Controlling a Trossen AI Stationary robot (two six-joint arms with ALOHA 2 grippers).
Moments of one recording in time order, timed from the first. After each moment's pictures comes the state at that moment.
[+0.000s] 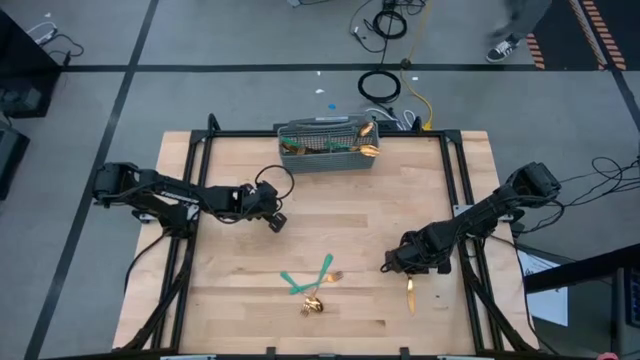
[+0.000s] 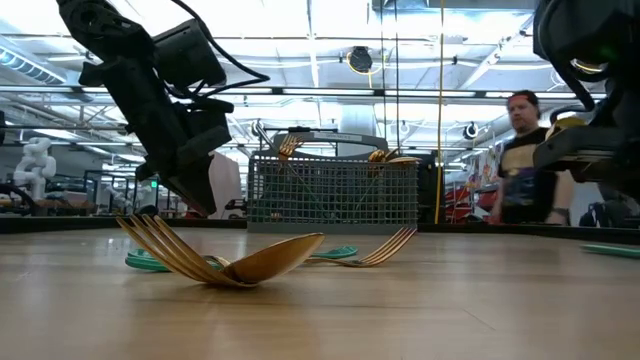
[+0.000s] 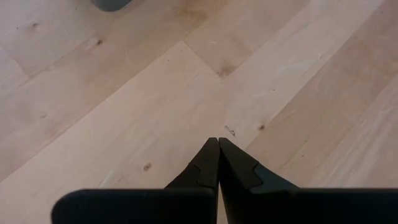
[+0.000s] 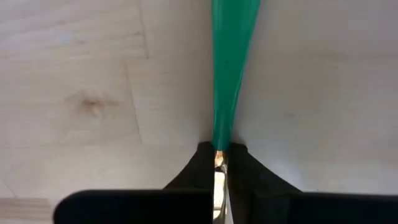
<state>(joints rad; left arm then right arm) 0.05 1.39 0.58 -0.20 -0.32 -0.67 0.42 1.51 0.65 -0.65 -0.12 2.04</state>
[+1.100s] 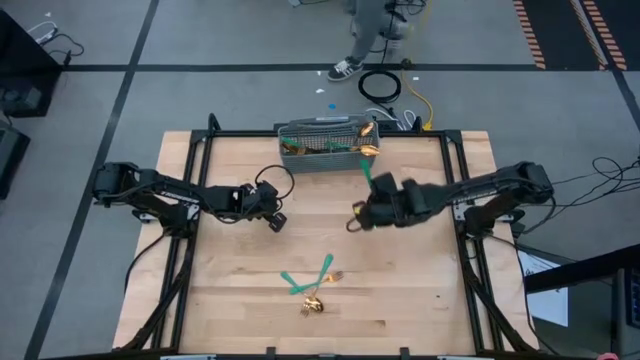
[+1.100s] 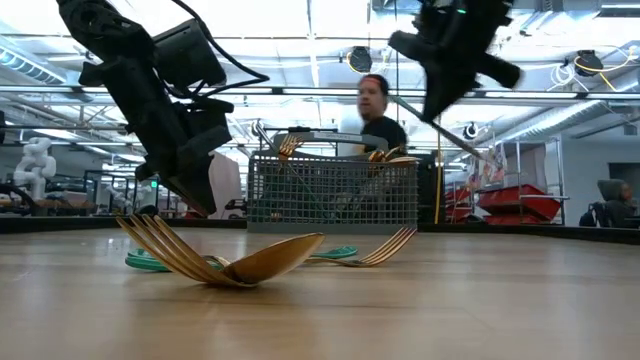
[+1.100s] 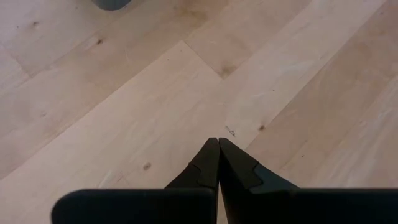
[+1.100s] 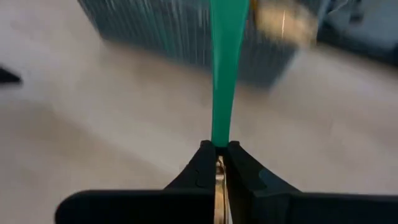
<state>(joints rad) 0.05 1.39 0.58 -0.20 -0.32 -0.67 0.13 1.51 1.21 -0.97 0.70 1.19</state>
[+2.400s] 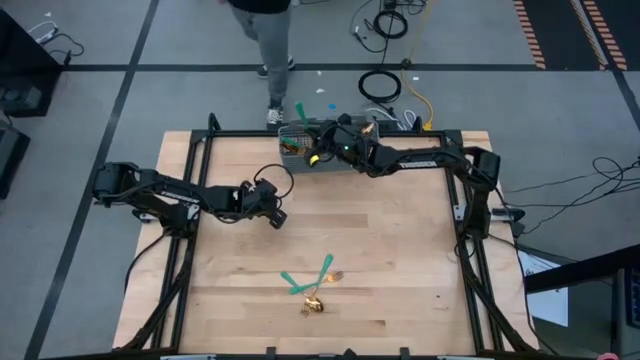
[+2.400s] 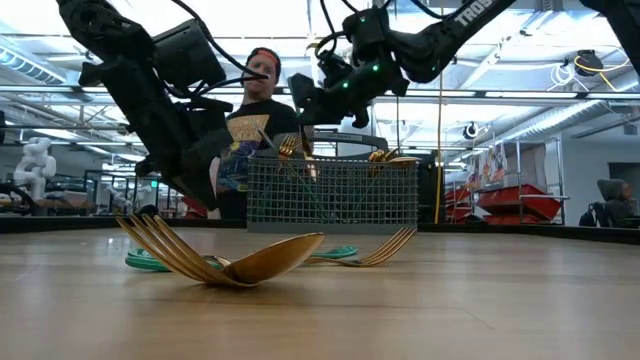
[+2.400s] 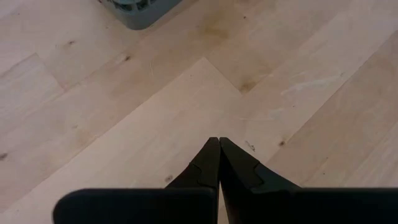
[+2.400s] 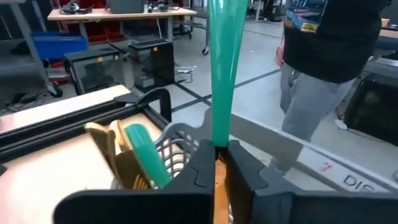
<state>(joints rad) 0.06 1.39 0.58 -0.20 -0.40 -0.67 -0.35 1.88 1.26 0.43 0.36 0.09</state>
